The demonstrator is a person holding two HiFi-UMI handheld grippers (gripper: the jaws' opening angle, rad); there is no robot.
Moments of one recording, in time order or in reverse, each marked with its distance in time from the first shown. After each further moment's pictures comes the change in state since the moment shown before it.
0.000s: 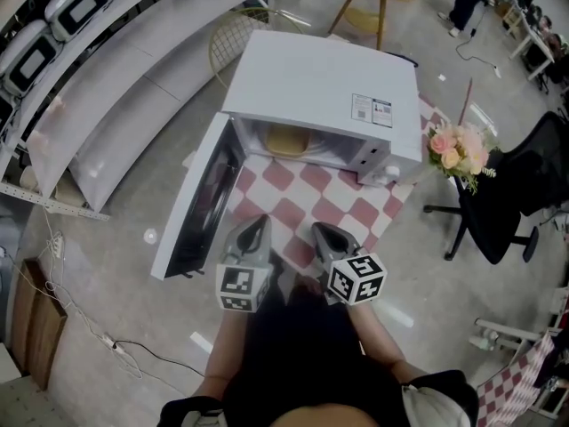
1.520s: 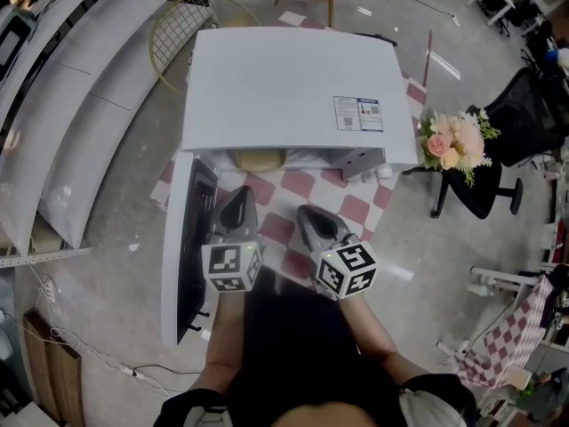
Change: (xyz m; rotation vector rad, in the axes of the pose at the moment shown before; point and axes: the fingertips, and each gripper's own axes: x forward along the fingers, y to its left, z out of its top) left arm 0.115 0.061 0.027 -0.086 0.001 -0.079; right arm 0.059 -0.028 0.056 0.050 -0.067 -0.168
